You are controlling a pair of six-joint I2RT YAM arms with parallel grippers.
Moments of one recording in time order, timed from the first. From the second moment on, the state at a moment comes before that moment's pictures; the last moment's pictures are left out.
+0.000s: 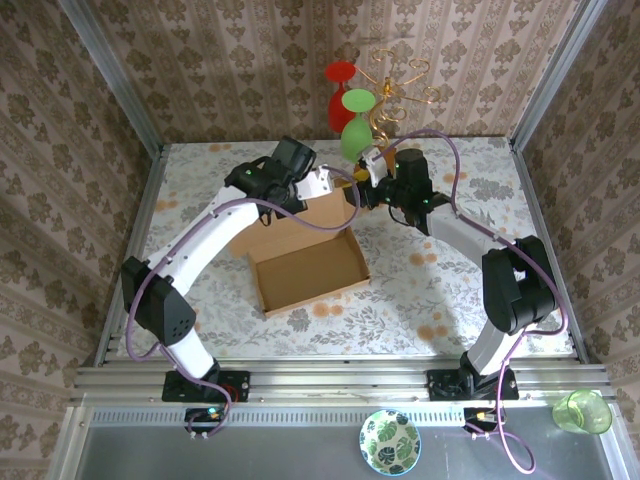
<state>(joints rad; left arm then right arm) -0.68 1.67 1.68 -0.94 -0.31 0.78 0.33 1.70 1.18 0.11 -0.48 -0.11</state>
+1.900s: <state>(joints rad) -0.16 1.28 1.10 -0.71 0.15 0.12 0.31 1.71 1.11 0.11 -0.45 -0.13</state>
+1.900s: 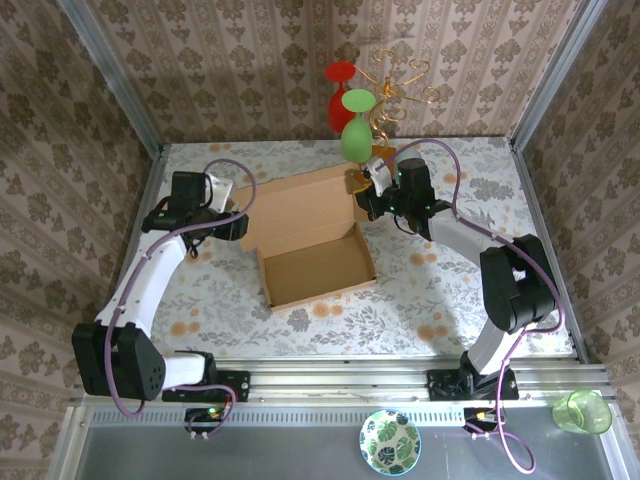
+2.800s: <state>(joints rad) -0.20 1.36 1.05 -0.45 0.11 -0.13 0.45 1.72 0.99 0.41 -0.12 0.13</state>
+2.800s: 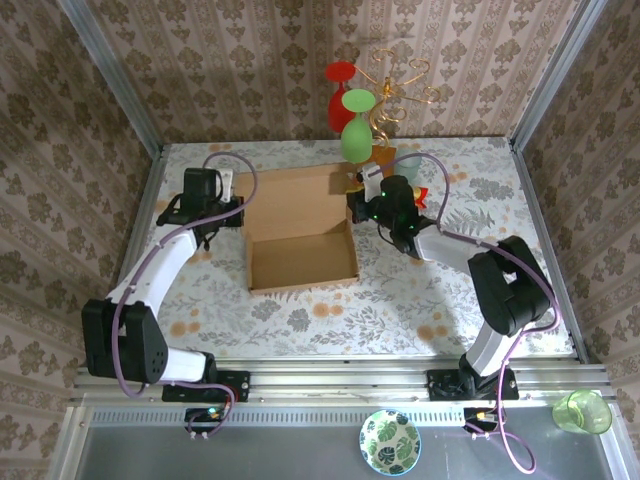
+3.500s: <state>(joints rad) -0.10 1.27 0.66 0.22 0.16 -0.31 0.53 2.01 1.11 0.83 0.10 0.31</state>
